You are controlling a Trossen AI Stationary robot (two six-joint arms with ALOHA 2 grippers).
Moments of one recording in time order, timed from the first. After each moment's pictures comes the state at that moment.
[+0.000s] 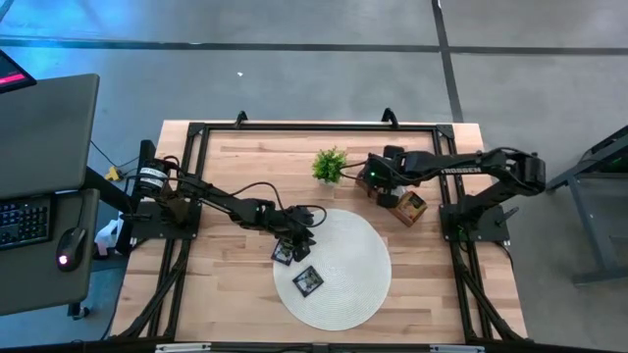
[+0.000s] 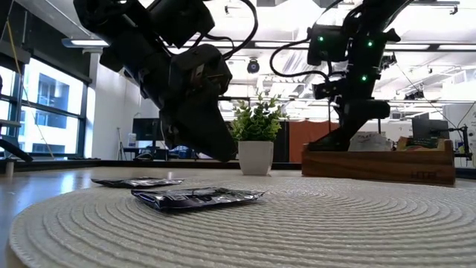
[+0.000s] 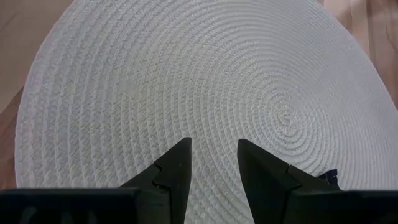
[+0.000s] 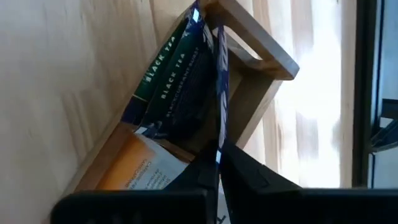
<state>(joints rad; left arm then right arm) -0.16 1.75 0.87 0.15 -0.02 -0.58 -0.29 1.45 0.87 -0.72 0.35 -0.18</state>
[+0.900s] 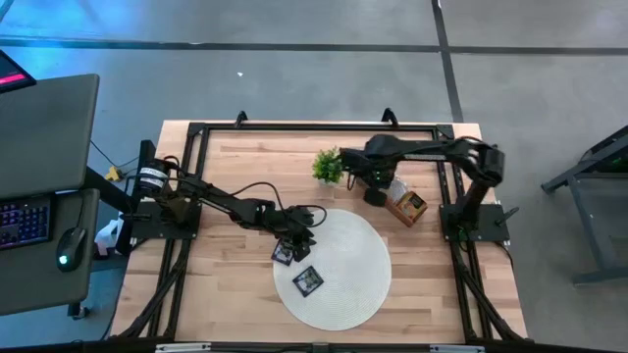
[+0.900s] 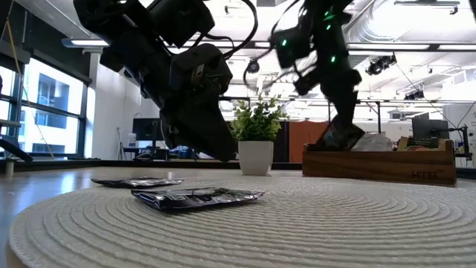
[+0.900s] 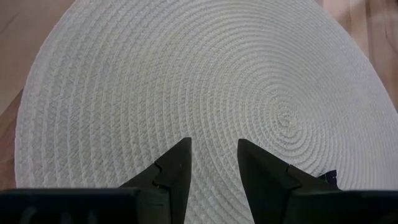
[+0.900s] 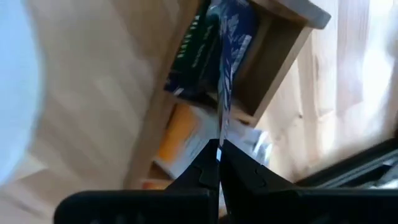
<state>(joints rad) -0.16 1.75 0.87 0.16 -0.02 -0.58 -0.29 1.77 1.36 -1.34 0.20 0.14</state>
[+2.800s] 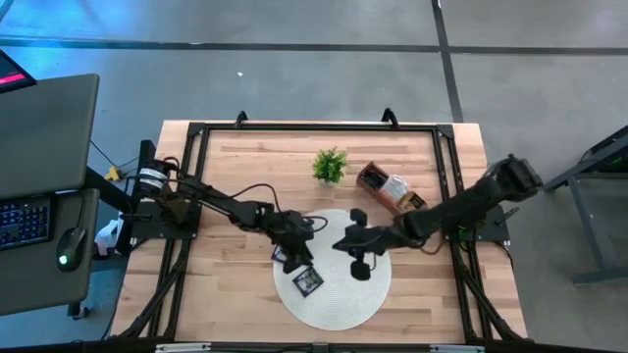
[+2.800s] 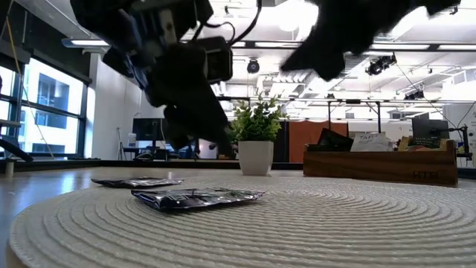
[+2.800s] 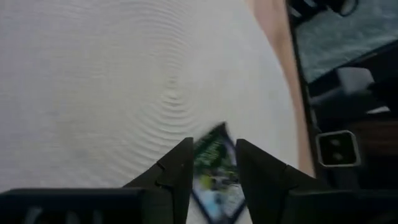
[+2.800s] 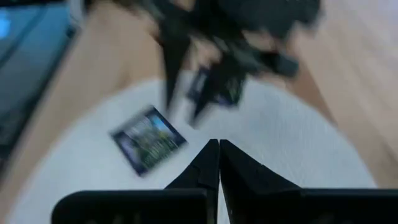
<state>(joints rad) -0.18 1.75 0.87 0.24 0.33 -0.55 0.35 1.53 0.81 0.15 0.26 0.32</state>
